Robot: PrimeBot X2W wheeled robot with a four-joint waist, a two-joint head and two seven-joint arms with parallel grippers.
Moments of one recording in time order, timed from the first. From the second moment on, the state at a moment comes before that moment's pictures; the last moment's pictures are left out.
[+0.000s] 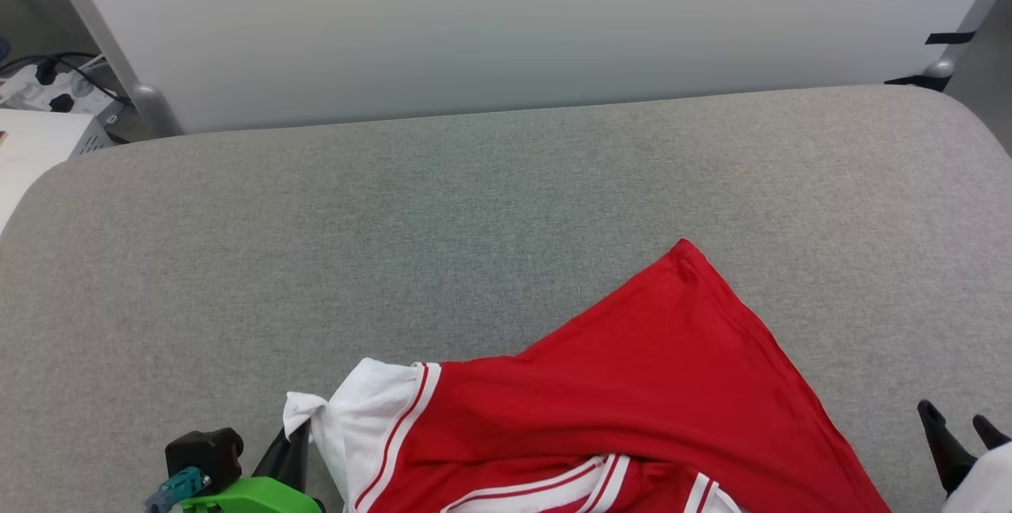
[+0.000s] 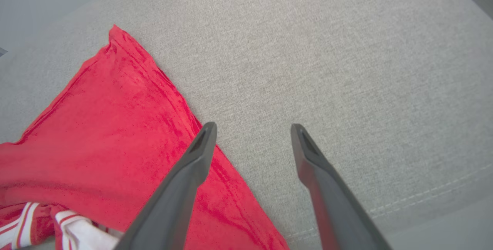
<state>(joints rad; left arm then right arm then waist) 0.08 0.45 -0.42 0.06 -0.73 0.24 -0.12 0.15 -0.18 -0.28 -0.03 0.46 0.13 0.42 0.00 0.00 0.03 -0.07</state>
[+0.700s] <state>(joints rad) -0.08 0.39 -0.51 0.05 -0.66 0.20 -0.12 -0.41 -0.41 0.11 0.41 0.61 0.13 0.60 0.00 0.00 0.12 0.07</state>
